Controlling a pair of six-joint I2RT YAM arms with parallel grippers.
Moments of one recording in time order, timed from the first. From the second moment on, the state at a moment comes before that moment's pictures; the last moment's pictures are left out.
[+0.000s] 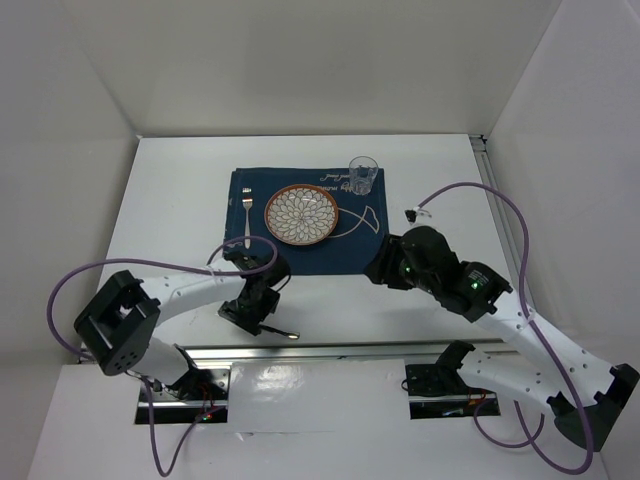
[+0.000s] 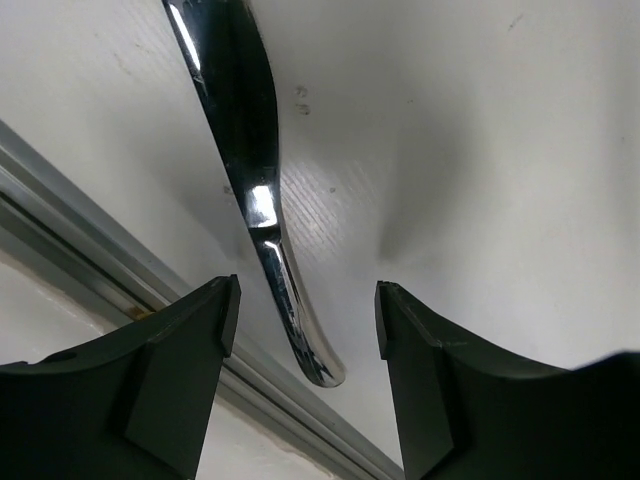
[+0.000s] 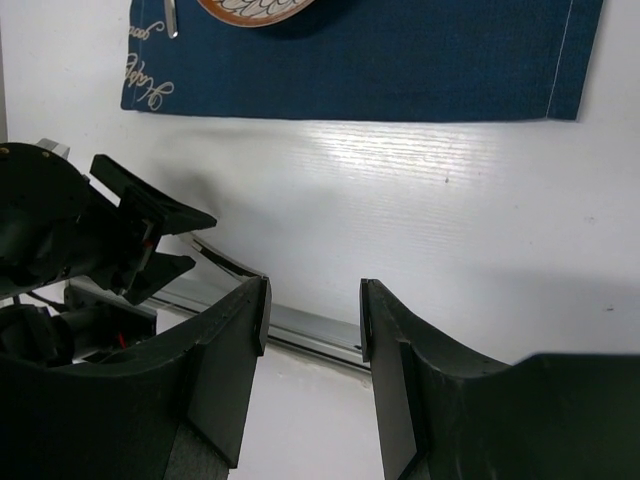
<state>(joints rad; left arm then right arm) -0.77 1.46 0.83 -0.95 -0.15 -1.90 0.76 0.85 0.90 -0.73 0.16 0.80</state>
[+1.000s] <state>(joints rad) -0.82 1.51 0.87 -0.97 -0.17 -1.90 0.76 0.80 0.89 -0.80 0.19 0.80</state>
